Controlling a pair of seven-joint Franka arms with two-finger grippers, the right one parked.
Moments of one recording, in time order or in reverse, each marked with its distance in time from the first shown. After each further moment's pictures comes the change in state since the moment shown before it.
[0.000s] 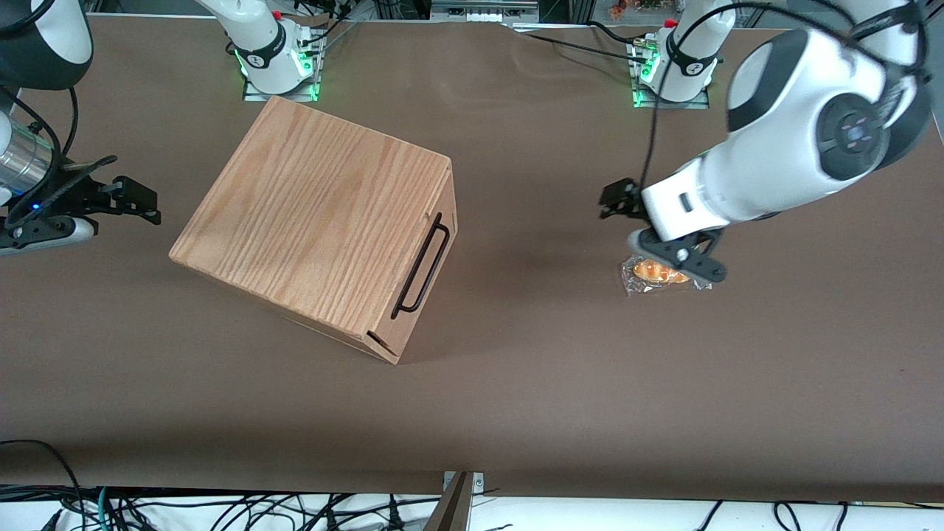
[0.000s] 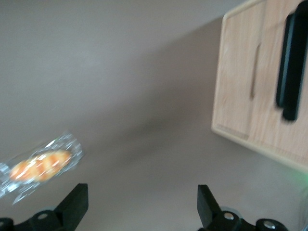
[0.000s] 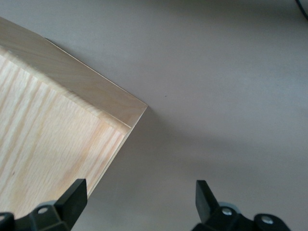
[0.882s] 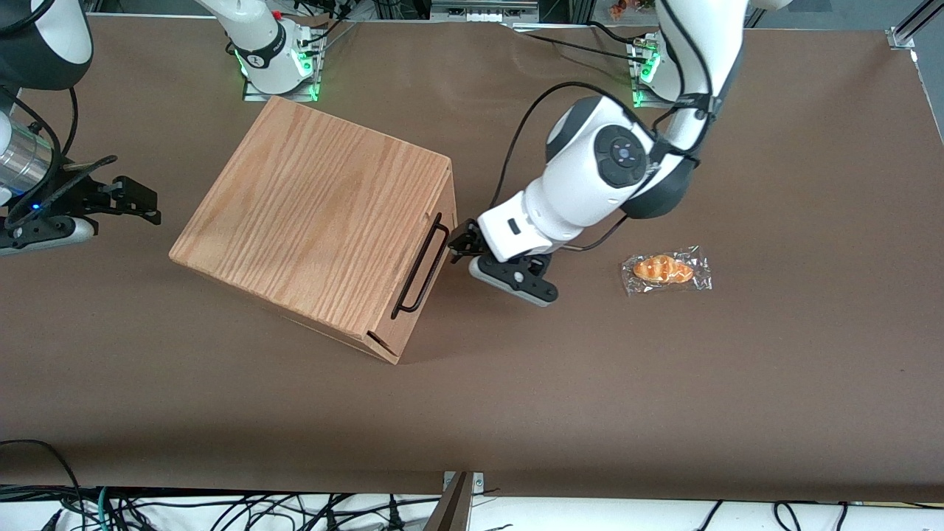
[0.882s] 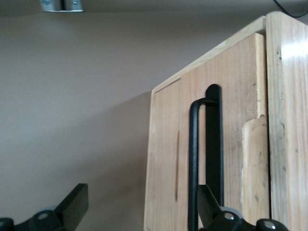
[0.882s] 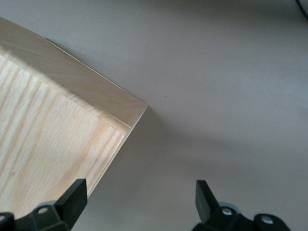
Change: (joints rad) arm -0.246 0.222 -0.004 0.021 -0.081 0.574 -0.124
